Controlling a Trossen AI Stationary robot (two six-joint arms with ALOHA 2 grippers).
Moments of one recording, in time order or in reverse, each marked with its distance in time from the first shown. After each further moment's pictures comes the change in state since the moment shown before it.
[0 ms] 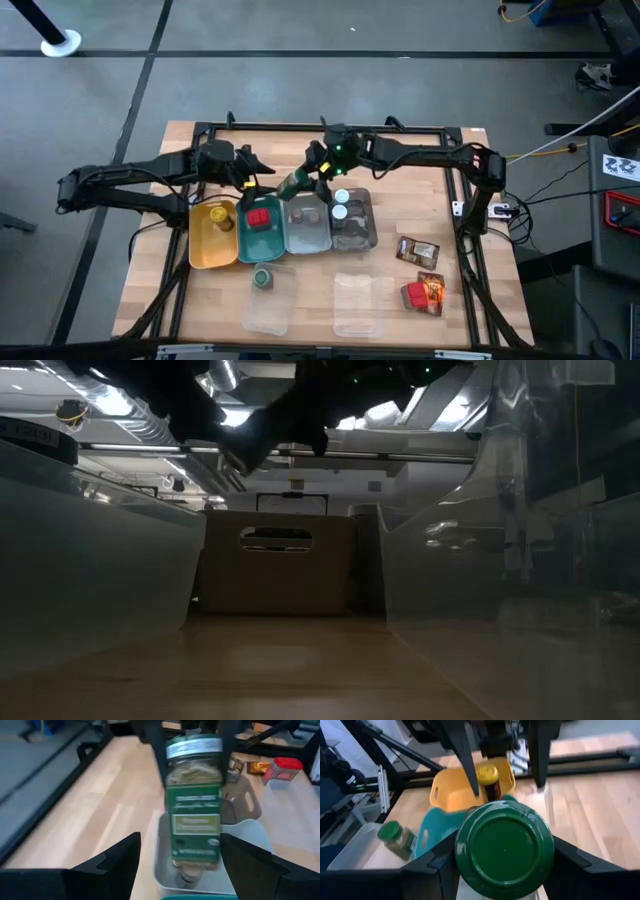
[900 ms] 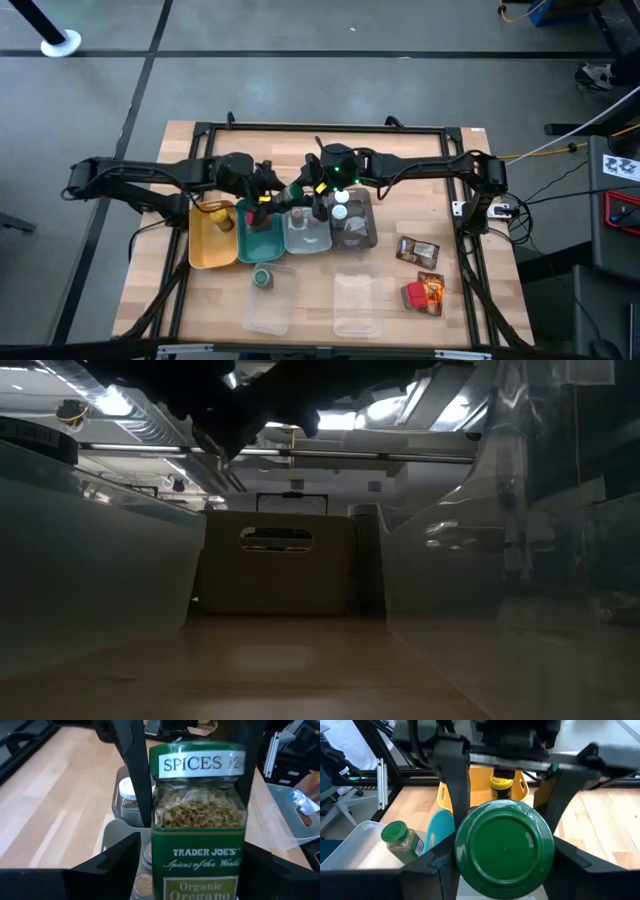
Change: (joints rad) left arm -0.117 0.179 0.000 0.176 0.083 -0.072; right arm 0.139 -0.001 -0.001 0.045 0.154 -0.027
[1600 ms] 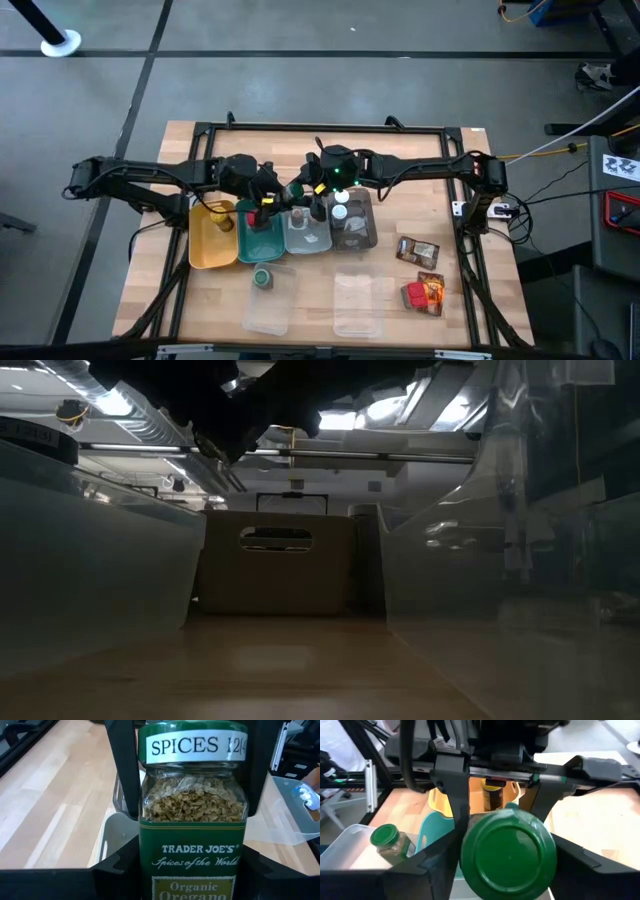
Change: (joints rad) left arm 0.000 0.028 0.000 -0.005 -0.013 0.002; right arm 0.010 0.000 0.000 -0.002 0.049 0.003
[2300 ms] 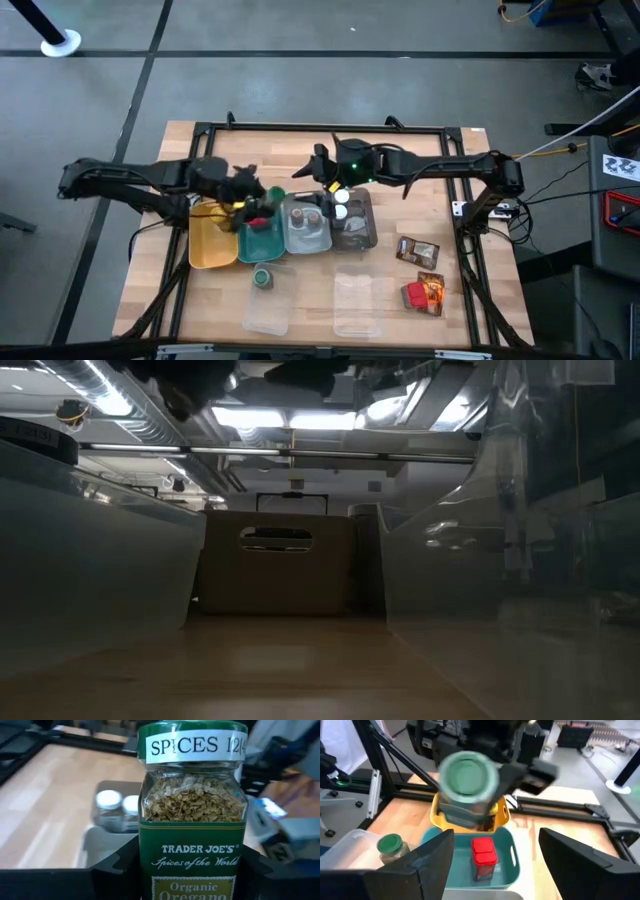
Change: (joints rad) left arm -0.109 -0.223 0.000 -0.094 -0.004 -0.049; right arm 0.016 -0.112 0.000 -0.031 0.057 -0.118
